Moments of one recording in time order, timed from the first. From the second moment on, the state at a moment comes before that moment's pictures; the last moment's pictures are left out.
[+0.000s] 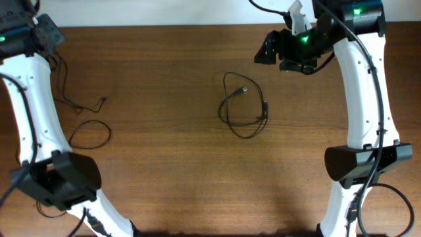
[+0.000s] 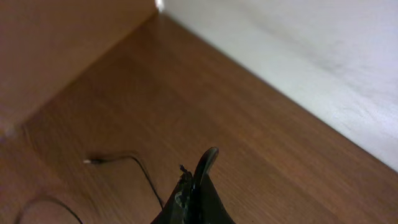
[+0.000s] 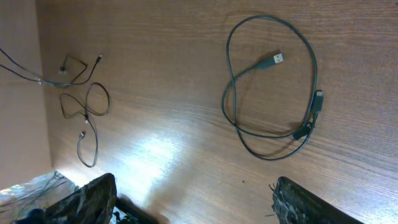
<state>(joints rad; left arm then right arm) 0.33 1.99 2.19 -0.98 -0.23 -0.29 0.15 2.12 2.52 -1.62 -0.53 0.20</state>
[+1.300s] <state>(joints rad) 0.39 2.35 2.67 -1.56 -0.37 -0.63 0.15 2.13 2.52 -1.68 -0.47 0.17</state>
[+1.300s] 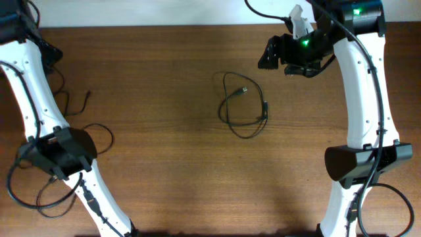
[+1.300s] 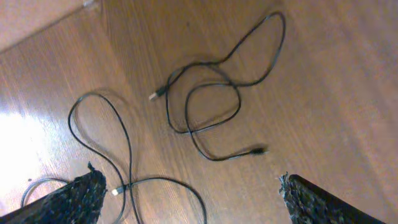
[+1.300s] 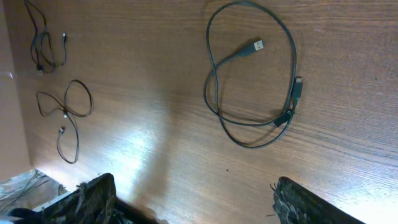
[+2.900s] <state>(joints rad) -0.50 2.25 1.72 -0.85 0.02 -0.43 0.07 2.13 2.52 -1.69 -0.41 0.15</state>
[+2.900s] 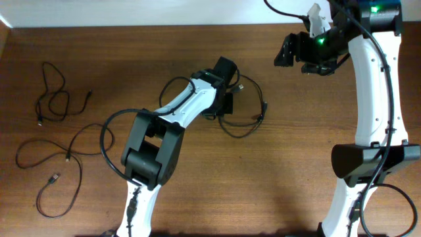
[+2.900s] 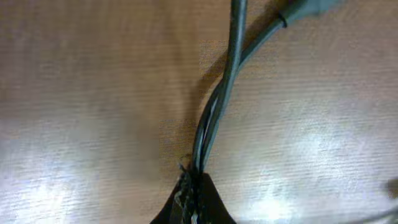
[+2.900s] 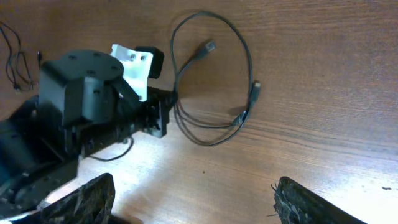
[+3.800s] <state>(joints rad) 0.16 2.25 2.21 -0.43 -0.17 -0.42 0.07 2.13 2.41 -1.68 -0.41 0.15</state>
